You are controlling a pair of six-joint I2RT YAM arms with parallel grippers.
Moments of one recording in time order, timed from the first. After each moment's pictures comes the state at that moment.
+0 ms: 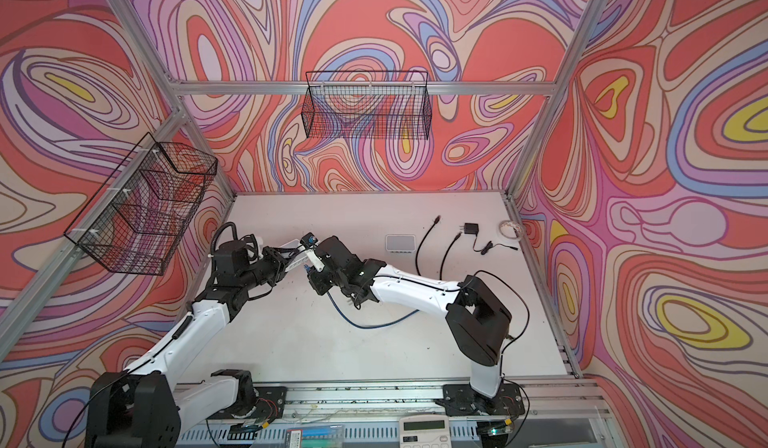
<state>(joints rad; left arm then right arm) -0.04 1.12 0.61 0.01 0.51 -1.16 0.98 1.83 1.41 -0.17 -0.04 0.17</state>
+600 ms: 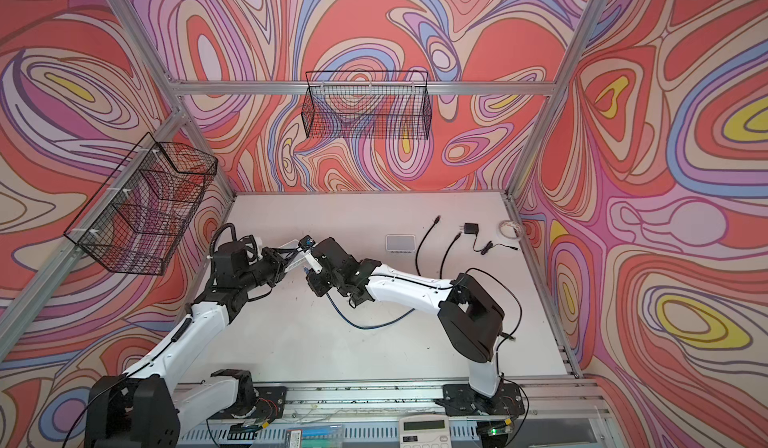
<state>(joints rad) -0.04 1.11 0.61 0.01 0.50 -1.16 0.98 1.87 1.44 -0.20 -0.04 0.17</state>
